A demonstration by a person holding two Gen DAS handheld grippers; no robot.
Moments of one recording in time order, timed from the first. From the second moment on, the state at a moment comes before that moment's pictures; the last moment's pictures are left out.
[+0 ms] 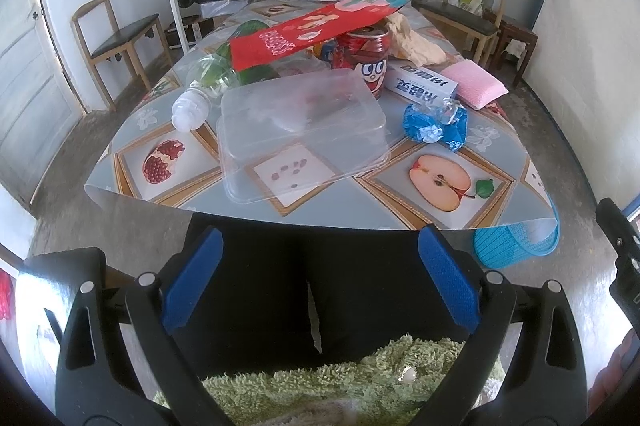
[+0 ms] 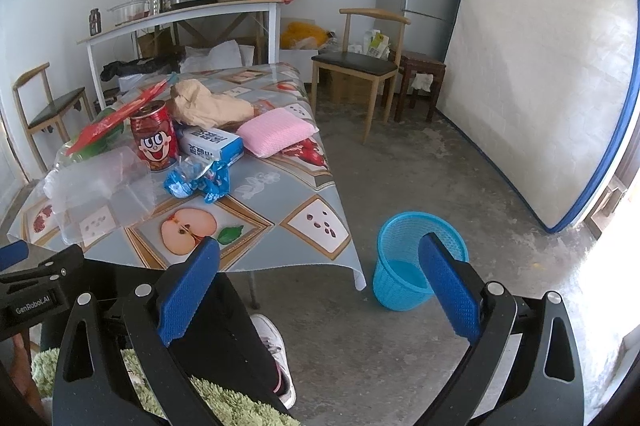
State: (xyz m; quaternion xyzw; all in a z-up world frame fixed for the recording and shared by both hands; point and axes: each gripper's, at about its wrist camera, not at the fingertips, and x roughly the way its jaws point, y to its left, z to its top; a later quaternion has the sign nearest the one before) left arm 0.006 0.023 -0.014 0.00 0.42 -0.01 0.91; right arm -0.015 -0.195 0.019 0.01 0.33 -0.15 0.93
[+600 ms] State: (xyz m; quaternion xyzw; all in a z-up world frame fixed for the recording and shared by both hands) left arm 0.037 0.116 -0.011 -0.11 0.39 0.08 0.91; right arm 0.063 -0.154 0.038 0.01 0.27 -0.05 0.96
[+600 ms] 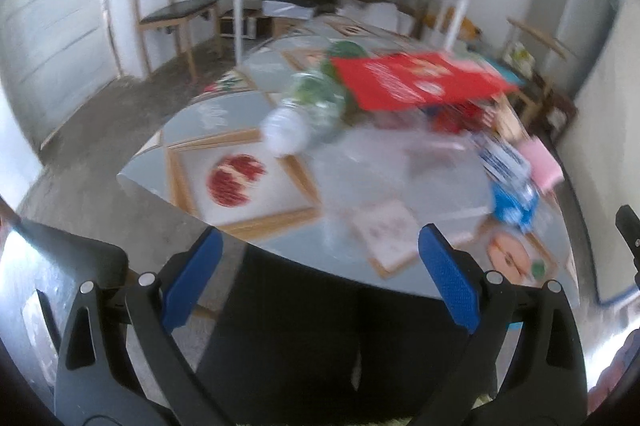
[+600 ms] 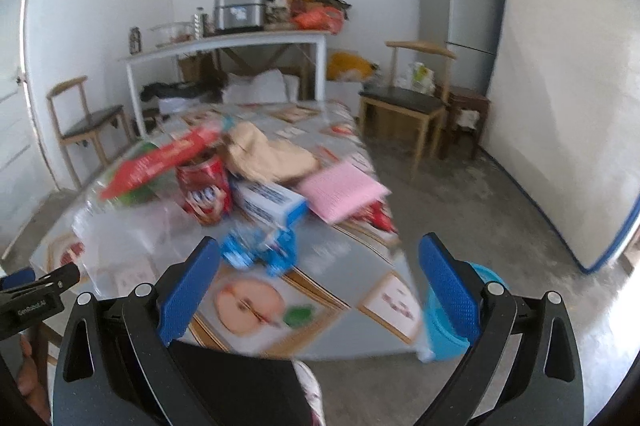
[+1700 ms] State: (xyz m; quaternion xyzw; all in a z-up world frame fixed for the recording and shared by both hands) left arm 0.115 0.054 0.032 0.20 0.22 -0.10 0.95; right arm 0.139 -0.170 0.030 0.08 0.28 0.01 0.96
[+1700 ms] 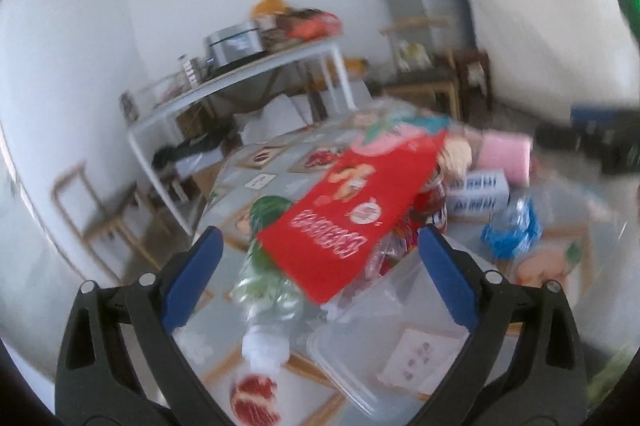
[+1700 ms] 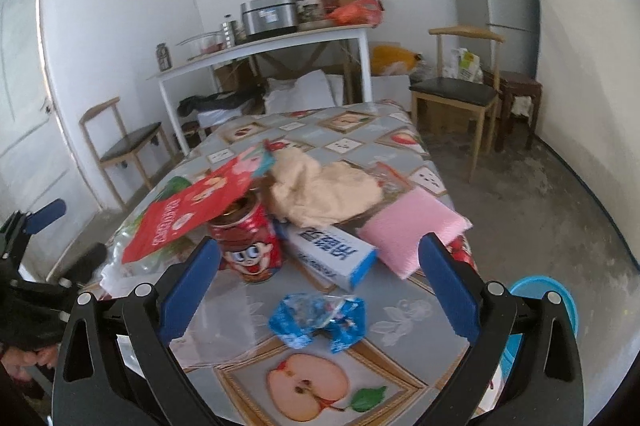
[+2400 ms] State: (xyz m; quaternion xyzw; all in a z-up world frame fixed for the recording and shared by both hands) left arm 0.166 -0.049 -0.046 0.53 0.21 -0.06 0.82; right arm 0.136 -0.215 0.001 0.14 0.29 0.00 0.95
